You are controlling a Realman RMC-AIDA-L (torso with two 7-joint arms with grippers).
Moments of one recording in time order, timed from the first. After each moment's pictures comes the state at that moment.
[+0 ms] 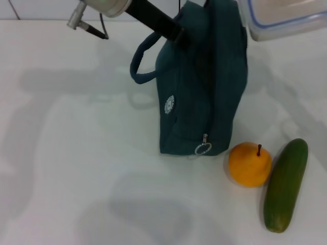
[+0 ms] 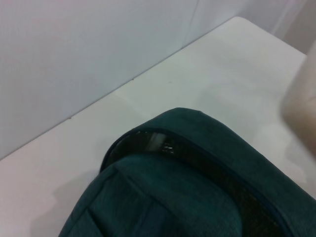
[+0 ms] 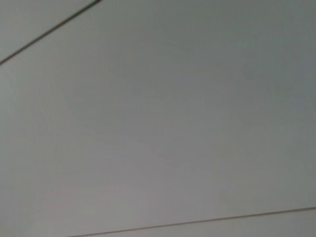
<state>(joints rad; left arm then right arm) -0.91 -2.08 1.12 1.20 2.42 1.52 -2.58 0.62 2.03 -0.16 0.14 -1.41 -1.76 2.12</state>
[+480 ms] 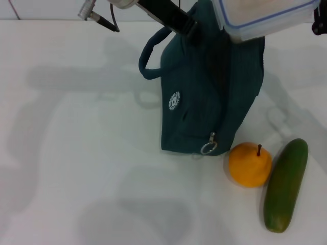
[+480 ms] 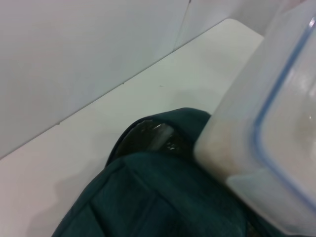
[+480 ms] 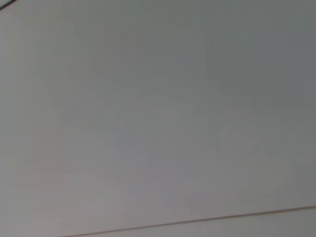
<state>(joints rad) -0.97 -2.08 1.13 1.19 2.43 1.55 -2.63 0.69 2.03 -0.17 0.15 -1.42 -1.62 2.08</state>
